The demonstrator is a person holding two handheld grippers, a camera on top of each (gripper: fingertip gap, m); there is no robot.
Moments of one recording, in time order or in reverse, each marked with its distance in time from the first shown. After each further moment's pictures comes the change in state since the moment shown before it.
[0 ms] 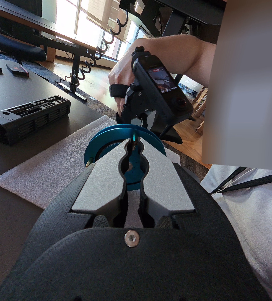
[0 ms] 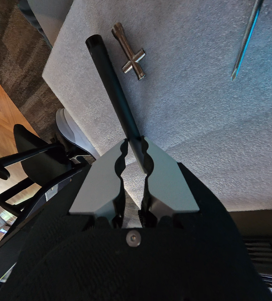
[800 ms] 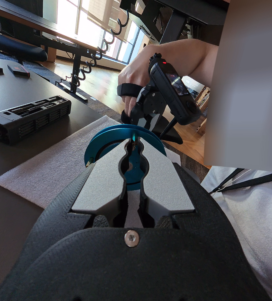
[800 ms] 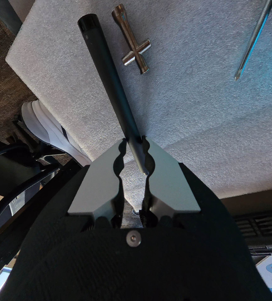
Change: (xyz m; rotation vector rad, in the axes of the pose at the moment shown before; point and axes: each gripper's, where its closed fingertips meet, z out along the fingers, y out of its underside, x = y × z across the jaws) left arm -0.001 0.000 0.000 0.000 -0.004 0.001; right arm 0.004 0.006 0.007 -0.044 0.204 -0.064
